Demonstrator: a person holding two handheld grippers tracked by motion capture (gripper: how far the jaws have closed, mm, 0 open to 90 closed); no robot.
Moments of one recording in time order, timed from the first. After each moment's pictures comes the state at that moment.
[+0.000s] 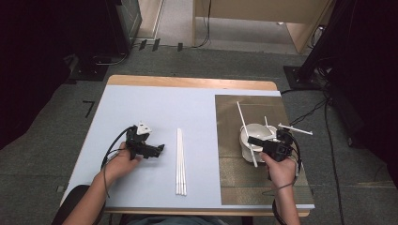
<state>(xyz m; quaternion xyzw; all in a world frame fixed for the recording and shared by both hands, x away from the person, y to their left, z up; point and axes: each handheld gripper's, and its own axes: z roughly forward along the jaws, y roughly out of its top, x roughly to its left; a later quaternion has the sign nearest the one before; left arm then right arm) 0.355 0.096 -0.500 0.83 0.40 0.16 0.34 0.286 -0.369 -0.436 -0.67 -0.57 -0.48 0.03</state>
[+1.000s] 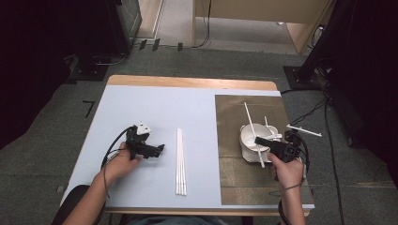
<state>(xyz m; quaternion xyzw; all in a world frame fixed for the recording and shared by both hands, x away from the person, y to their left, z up) 0.355 0.096 -0.500 0.83 0.40 0.16 0.34 0.281 -0.390 -0.434 -0.68 -0.56 -0.48 0.03</state>
